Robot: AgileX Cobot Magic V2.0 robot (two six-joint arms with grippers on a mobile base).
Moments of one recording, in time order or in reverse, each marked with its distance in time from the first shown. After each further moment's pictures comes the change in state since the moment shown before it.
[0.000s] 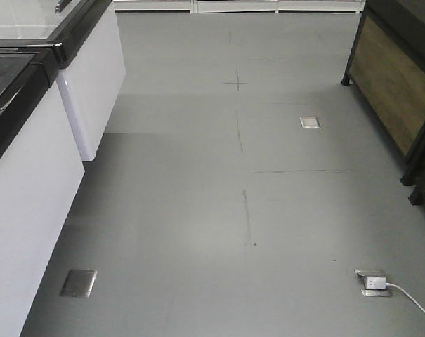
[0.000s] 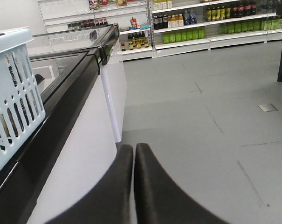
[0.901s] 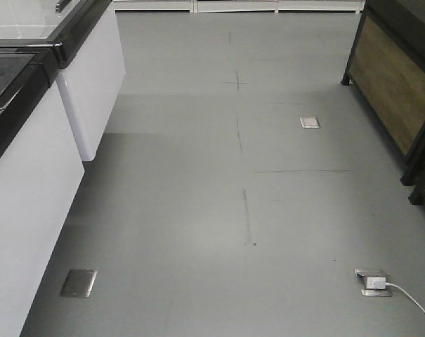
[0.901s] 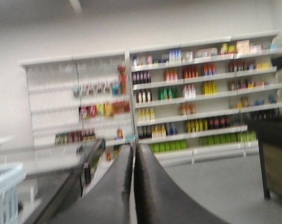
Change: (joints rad) left arm 0.000 0.000 -0.004 -0.024 -0.526 -0.003; right arm 0.000 0.000 0.000 0.000 0.001 0.000
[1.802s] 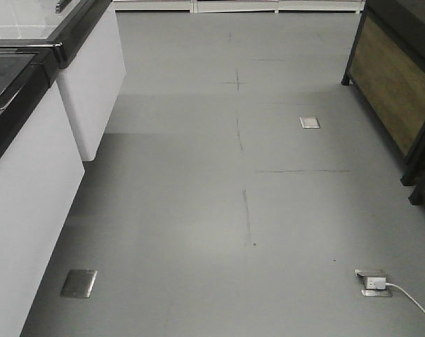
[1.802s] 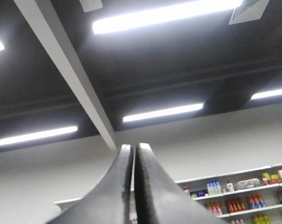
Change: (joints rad) left arm 0.000 0.300 -0.988 0.073 0.319 0.000; right arm 0.000 0.000 0.000 0.000 0.000 0.000
